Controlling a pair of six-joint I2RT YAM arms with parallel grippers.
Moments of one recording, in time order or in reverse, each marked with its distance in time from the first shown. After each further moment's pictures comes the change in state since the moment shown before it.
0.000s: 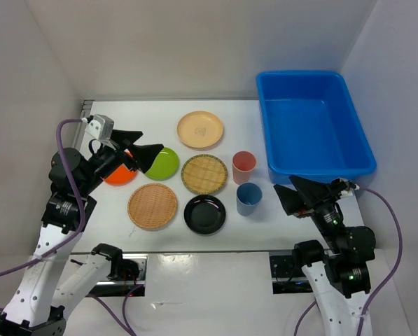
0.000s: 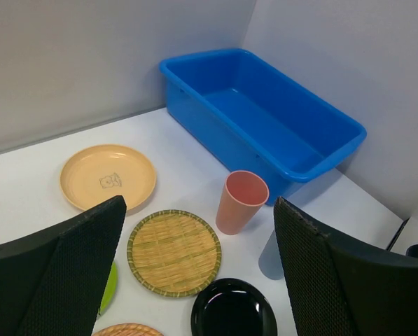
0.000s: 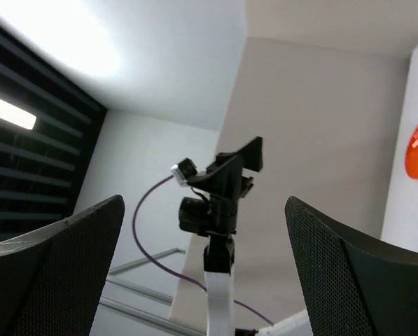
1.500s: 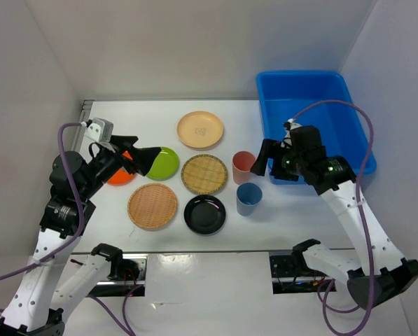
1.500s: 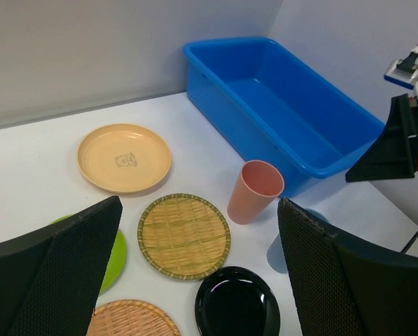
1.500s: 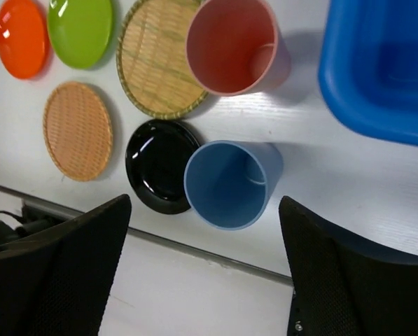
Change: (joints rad) left arm -0.018 -0.033 -0.010 -0.085 -0.100 0.002; right arm 0.131 1.011 0.641 -0.692 0.180 -1.193
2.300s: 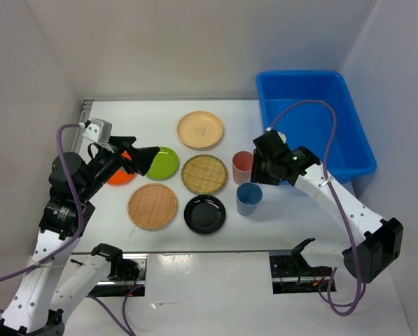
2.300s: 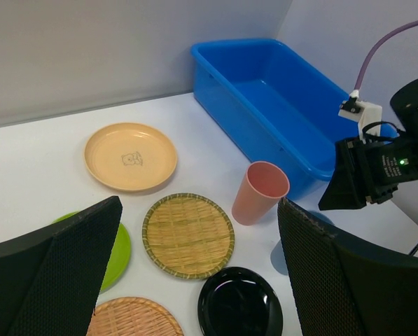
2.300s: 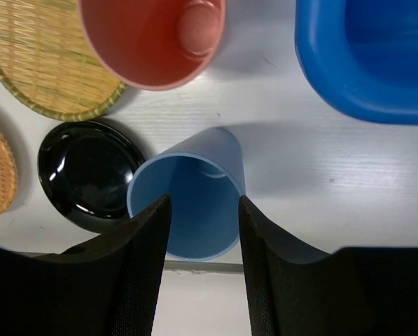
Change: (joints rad) left arm 0.000 -0.007 0.000 -0.012 -0.026 0.000; right arm 0.251 0.217 -0.010 -0.054 0.354 0.139
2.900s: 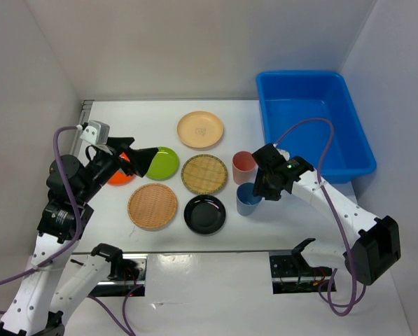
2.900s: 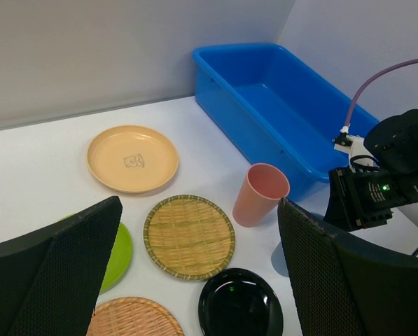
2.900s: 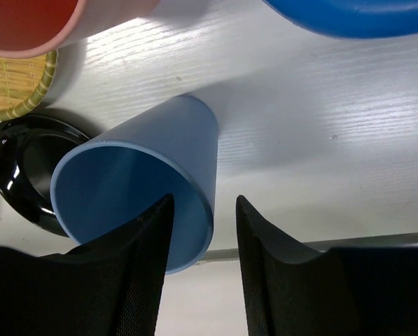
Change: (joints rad) left arm 0.000 -0.017 -0.003 -0.007 -0.010 0.000; right arm 0.000 -0.013 -0.175 -0.002 -0.005 0.179
